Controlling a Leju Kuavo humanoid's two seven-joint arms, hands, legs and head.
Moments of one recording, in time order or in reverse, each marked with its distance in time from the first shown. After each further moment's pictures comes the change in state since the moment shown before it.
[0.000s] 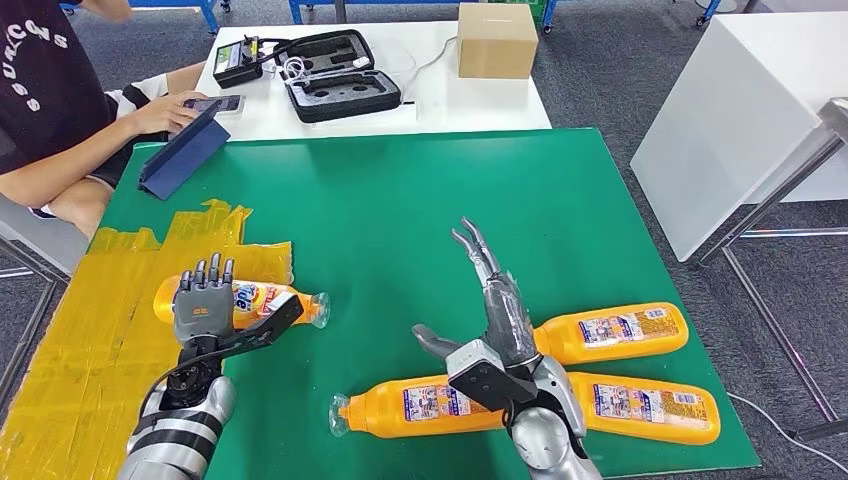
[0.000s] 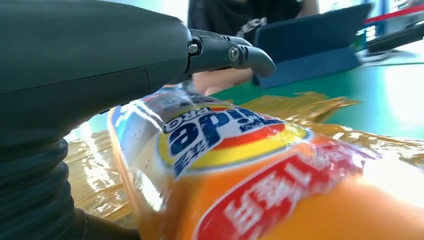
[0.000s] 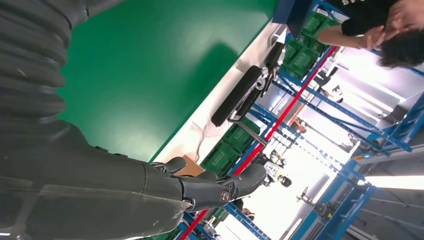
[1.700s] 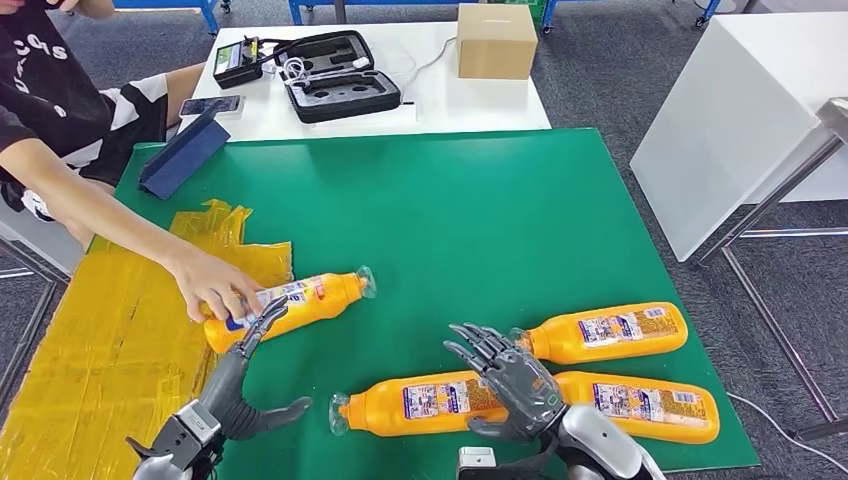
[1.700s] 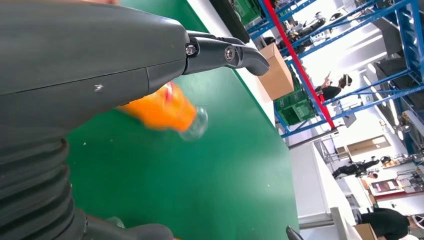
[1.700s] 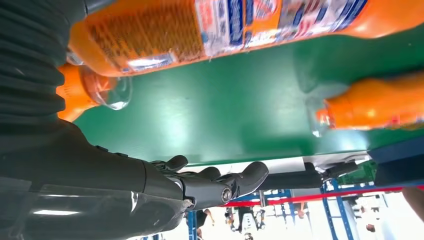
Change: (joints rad) left arm 0.434 0.062 -0.128 -0.595 1.214 -0.656 -0.878; right arm 0.083 -0.419 0.173 0.053 0.373 0.003 0.051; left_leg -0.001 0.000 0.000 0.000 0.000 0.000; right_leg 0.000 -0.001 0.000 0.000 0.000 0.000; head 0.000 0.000
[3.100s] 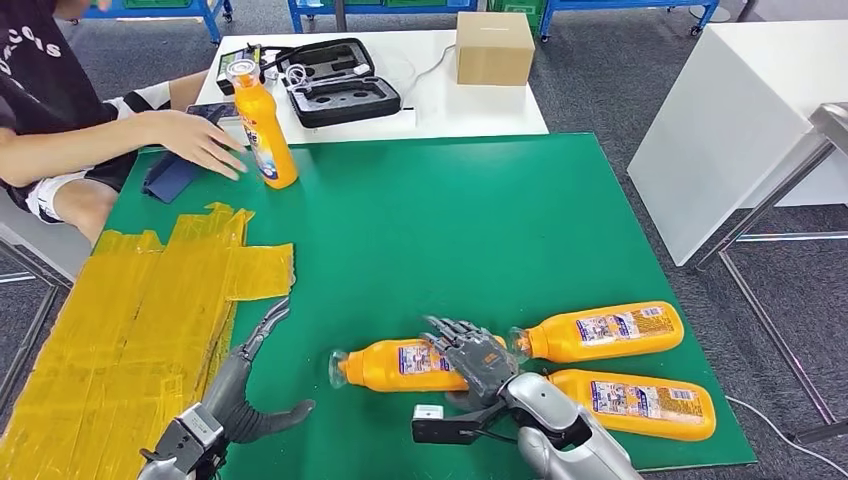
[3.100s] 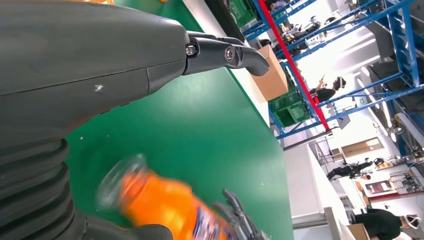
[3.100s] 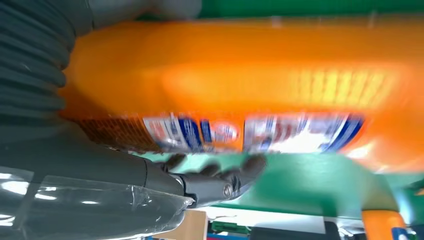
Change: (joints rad) left arm 0.013 -0.014 0.000 -0.007 -0.006 0.004 -0.001; right arm -0.258 0.111 0.160 0.407 0.042 0.064 0.174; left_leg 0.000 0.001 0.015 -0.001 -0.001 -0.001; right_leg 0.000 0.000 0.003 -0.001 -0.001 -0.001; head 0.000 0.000
